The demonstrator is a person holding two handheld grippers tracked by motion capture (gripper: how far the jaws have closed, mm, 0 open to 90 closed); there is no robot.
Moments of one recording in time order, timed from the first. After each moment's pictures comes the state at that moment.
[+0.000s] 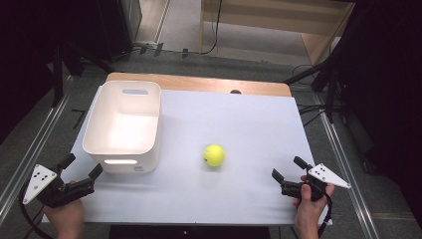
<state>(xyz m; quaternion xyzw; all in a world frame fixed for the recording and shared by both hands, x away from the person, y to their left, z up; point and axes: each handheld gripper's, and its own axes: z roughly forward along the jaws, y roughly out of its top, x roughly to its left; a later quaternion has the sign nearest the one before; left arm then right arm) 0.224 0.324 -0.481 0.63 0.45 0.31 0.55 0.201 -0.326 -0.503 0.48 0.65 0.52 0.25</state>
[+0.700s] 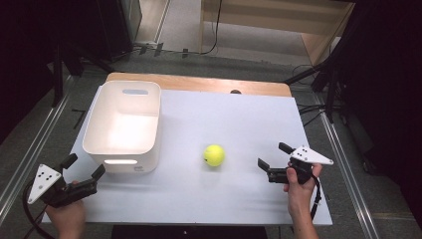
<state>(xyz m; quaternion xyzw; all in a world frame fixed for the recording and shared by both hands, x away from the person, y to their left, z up) 0.224 0.319 -0.482 0.65 0.44 0.32 0.54 0.241 -0.292 -0.472 0.44 0.71 0.50 0.23</state>
